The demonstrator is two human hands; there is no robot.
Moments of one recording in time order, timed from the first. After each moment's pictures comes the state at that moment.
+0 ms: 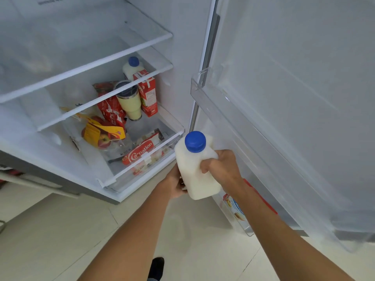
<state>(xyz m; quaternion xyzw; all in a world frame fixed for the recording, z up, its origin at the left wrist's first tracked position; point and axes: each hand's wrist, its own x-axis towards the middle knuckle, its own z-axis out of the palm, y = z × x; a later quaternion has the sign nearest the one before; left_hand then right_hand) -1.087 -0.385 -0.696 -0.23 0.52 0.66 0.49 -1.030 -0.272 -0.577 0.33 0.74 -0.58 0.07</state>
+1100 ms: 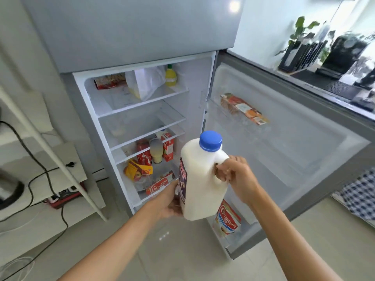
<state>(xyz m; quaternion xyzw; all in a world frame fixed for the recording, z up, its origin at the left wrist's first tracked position) -0.943 -0.482 -0.375 -0.22 0.54 0.67 0.46 -0.872 -0.320 -0.257 0.07 0.69 -0.72 -0.02</state>
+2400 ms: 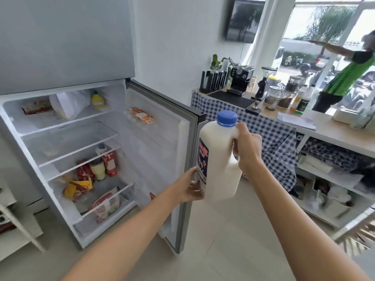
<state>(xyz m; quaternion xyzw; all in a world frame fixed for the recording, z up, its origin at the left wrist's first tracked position) -0.683 -0.221 -0.257 -0.04 0.50 0.67 0.55 -0.597 -0.108 -0.129 0.29 0.63 -0.62 -0.37</state>
